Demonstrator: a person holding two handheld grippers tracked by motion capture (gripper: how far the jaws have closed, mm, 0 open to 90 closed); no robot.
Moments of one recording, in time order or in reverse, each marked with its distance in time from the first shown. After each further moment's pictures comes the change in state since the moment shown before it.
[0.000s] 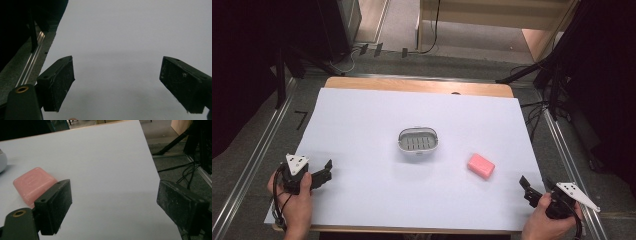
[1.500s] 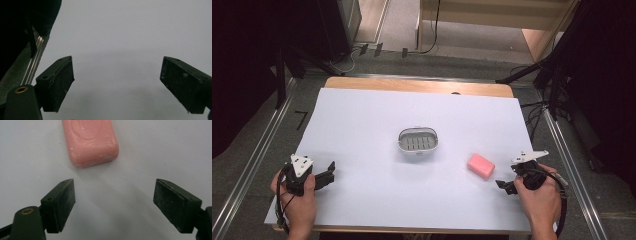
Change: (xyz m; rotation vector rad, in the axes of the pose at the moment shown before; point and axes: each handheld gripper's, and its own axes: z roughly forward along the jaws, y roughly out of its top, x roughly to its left) left arm -0.006 -0.002 0.000 -0.003 -0.018 0.063; right arm 0.051 0.058 0.063 0.651 0.305 -0.536
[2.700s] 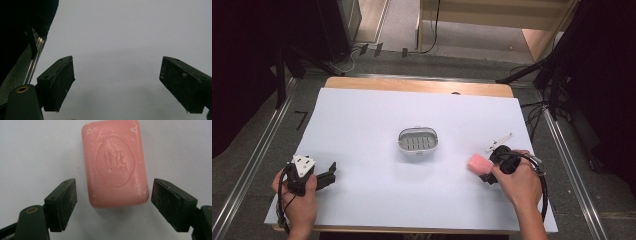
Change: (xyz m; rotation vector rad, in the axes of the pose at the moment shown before) left arm -0.003 0.000 0.001 0.010 -0.002 0.031; right arm 0.017 0.061 0.032 0.195 0.075 -0.112
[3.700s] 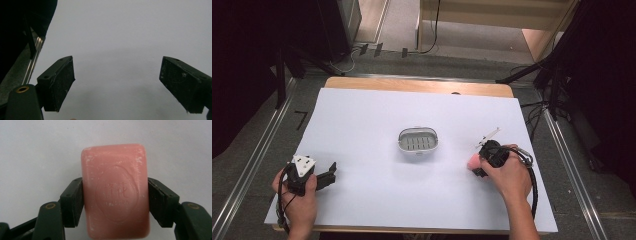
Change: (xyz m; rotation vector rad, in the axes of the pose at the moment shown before) left arm 0.000 0.000 0.000 0.004 -0.007 0.001; right arm 0.003 0.027 0.015 0.050 -0.006 -0.005
